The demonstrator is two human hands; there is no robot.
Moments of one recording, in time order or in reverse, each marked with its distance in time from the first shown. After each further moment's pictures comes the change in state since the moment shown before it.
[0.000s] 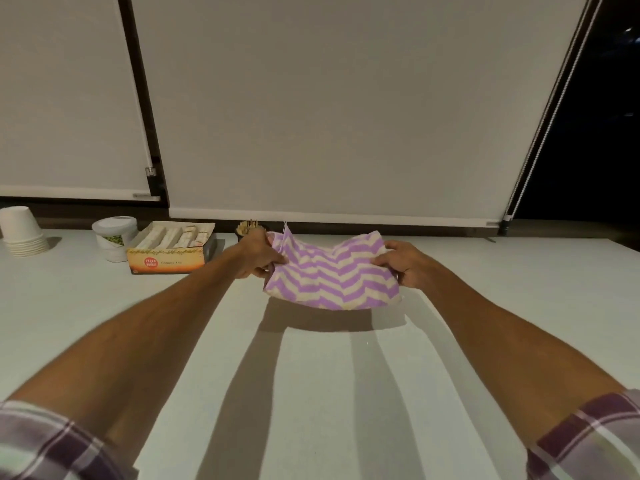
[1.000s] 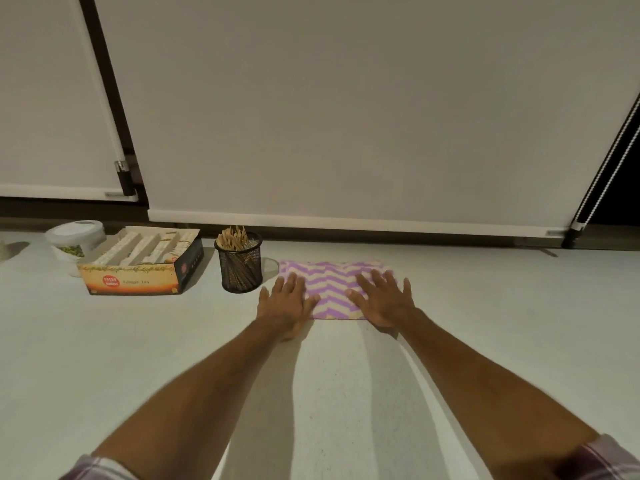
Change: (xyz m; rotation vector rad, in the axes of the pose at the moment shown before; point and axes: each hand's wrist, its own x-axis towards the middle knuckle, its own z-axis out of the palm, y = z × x) left_hand 0.118 -0.079 0.101 0.869 -0.010 0.176; right_hand 0.161 0.096 0.046 -1.229 0.014 -0.388
